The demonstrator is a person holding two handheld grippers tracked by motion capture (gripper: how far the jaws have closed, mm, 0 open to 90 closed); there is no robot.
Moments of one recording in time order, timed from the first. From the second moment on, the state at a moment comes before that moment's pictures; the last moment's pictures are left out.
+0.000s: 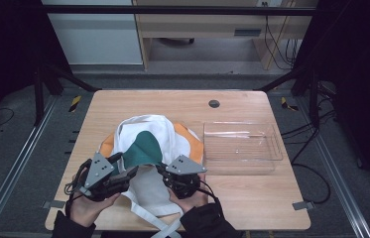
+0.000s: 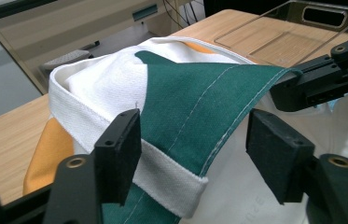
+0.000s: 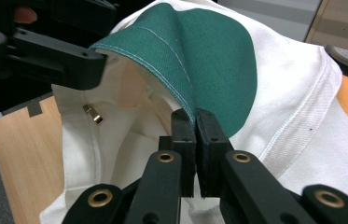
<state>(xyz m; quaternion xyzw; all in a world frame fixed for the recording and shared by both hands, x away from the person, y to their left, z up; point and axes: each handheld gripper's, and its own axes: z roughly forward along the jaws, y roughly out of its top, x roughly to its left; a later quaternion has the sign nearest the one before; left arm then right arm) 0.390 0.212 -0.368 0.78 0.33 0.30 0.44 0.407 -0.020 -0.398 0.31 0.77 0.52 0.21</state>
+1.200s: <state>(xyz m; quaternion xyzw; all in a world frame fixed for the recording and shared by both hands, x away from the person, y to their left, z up) 0.402 0.198 -0.387 0.79 0.35 0.32 0.40 0.401 -0.023 -0.401 0.29 0.78 0.52 0.19</state>
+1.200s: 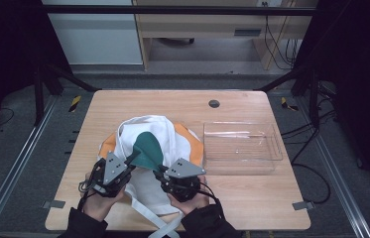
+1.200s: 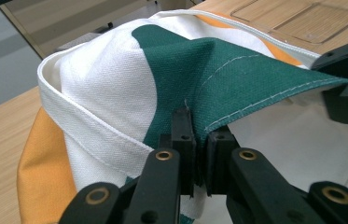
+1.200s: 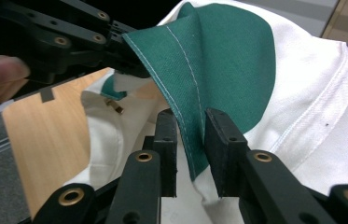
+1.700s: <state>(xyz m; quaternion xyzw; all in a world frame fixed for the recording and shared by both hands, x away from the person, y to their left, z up) 0.403 0.201 -0.386 0.78 0.35 0.31 0.41 0.380 -0.031 -0.430 0.28 0.81 0.49 0.17</state>
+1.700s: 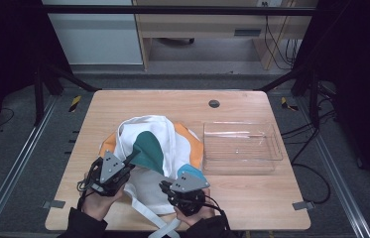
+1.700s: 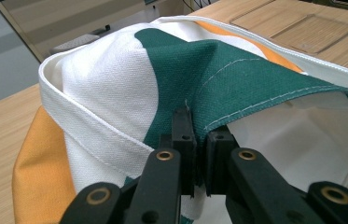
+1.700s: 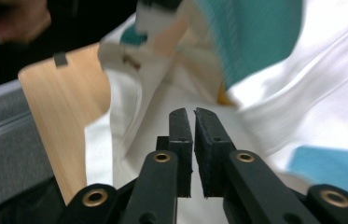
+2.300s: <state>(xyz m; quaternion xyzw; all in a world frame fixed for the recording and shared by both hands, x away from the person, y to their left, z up) 0.404 0.207 -0.383 0.77 0.36 0.30 0.43 0.387 -0.014 -0.478 0.30 0.84 0.42 0.15</state>
